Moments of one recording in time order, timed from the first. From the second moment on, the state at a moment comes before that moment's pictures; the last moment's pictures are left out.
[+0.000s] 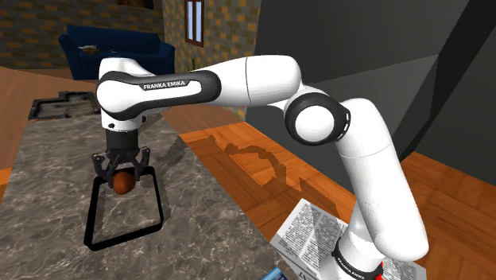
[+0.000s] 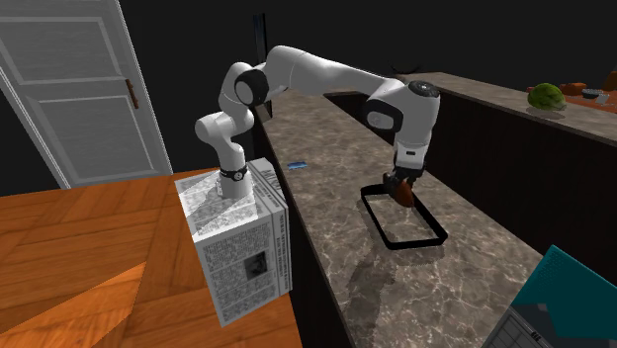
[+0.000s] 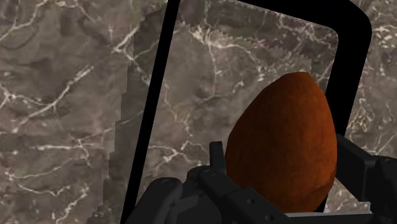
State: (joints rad) arm 0.29 0.66 0.22 -1.21 0.10 1.82 0.54
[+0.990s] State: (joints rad) arm 0.29 0.68 0.22 -1.23 0.10 1.86 0.54
